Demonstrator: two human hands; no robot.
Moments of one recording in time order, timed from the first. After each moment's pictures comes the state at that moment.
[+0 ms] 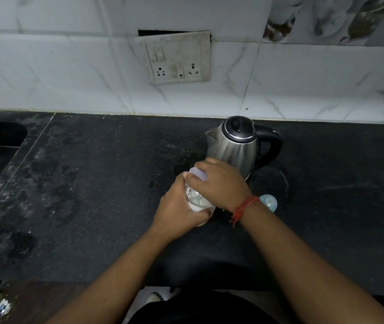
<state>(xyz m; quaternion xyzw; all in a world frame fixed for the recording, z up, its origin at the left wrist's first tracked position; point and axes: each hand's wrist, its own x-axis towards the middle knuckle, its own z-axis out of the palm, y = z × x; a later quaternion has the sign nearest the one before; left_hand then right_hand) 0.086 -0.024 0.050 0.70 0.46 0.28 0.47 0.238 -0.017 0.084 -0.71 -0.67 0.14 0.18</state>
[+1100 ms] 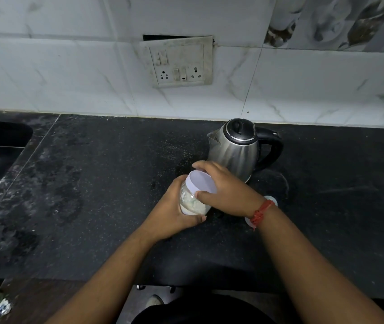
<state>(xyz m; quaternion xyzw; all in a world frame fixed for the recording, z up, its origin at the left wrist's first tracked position) 0.063 -0.013 0.042 0.72 0.40 0.25 0.51 0.254 -0.036 0.098 -0.61 -0.69 0.33 0.21</state>
